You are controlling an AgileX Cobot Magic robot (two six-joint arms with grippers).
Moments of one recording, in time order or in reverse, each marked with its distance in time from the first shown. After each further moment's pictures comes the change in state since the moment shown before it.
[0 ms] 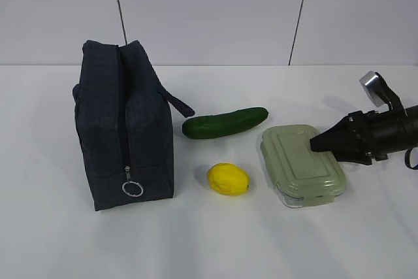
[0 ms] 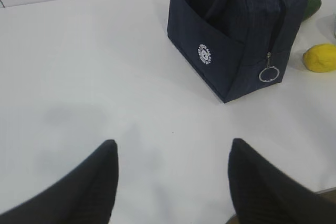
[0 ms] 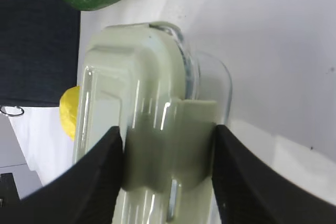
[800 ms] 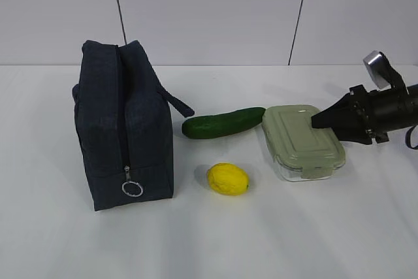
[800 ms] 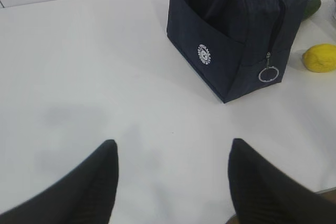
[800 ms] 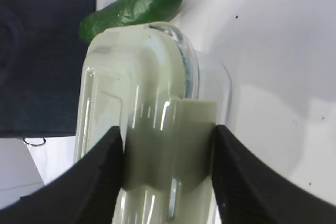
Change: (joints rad) left arm 0.000 0.000 0.000 0.000 0.000 0.000; right arm 0.000 -0.002 -0.113 -0.017 0.033 0.163
